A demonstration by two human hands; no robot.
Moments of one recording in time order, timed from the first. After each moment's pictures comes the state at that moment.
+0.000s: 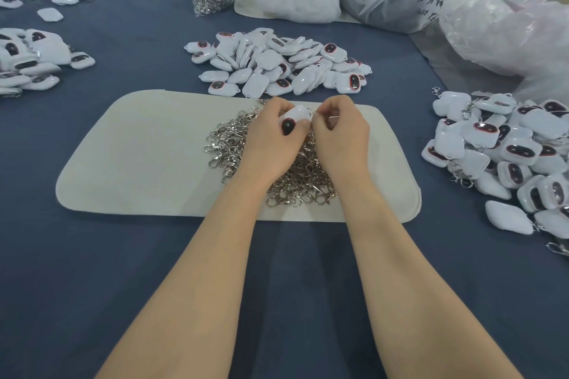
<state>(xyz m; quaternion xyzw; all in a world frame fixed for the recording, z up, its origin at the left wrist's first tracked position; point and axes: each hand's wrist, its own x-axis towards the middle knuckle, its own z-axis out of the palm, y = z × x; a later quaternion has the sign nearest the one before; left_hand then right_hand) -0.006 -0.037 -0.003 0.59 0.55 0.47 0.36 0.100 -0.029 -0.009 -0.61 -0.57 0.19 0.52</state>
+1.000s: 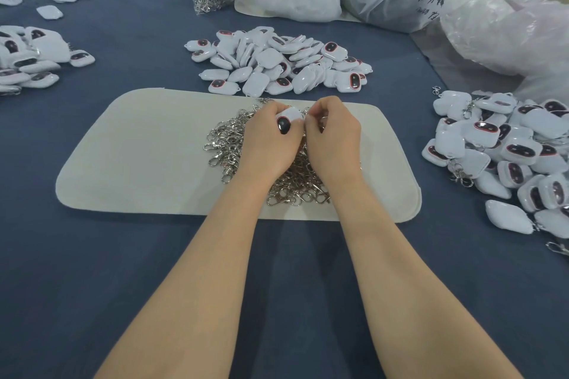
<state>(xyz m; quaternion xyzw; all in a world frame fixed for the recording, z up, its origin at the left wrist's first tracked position) -0.006 -0.033 -0.008 0.60 0.60 0.46 0.27 0.091 -0.032 -0.011 -0.62 -0.61 0.16 0.47</state>
